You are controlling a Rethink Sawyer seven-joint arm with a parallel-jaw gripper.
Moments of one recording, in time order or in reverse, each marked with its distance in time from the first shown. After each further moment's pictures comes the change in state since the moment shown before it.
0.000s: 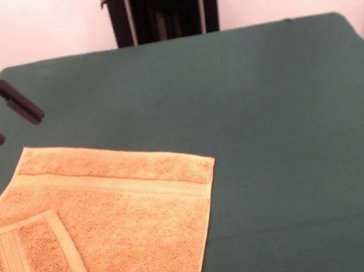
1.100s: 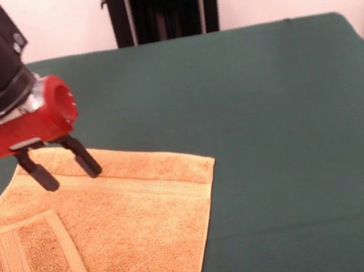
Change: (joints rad) arm 0.068 -0.038 0.052 0.216 -0.067 -0.334 0.000
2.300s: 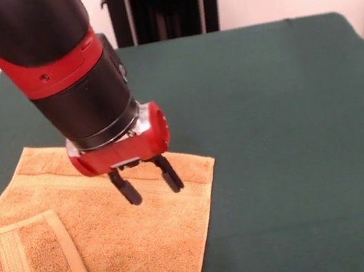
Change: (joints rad) arm 0.069 -0.002 0.075 0.151 0.014 -0.184 0.000
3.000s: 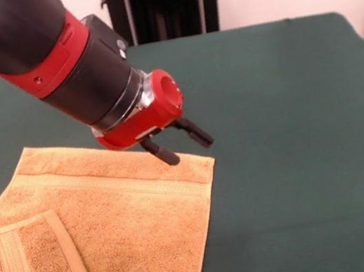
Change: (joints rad) arm -0.091 -0.035 0.134 0.116 0.078 0.179 0.000
